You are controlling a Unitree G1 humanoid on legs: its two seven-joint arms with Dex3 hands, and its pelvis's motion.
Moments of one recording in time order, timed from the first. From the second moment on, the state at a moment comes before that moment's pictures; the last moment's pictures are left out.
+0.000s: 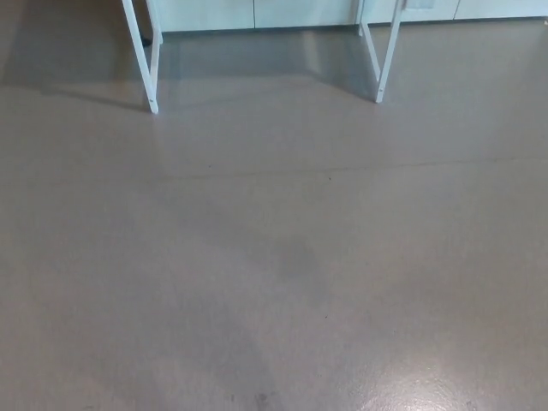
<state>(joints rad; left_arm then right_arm) 0.03 0.41 0.38 1.18 -0.02 -0.15 -0.12 -0.10 -0.40 -0.10 1.29 -0.16 -0.15 -0.09</state>
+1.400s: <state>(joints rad) -0.02 0.42 0.38 1.21 -0.10 -0.18 -0.15 -0.12 -0.41 -0.13 1.31 -0.14 -0.19 -0.11</state>
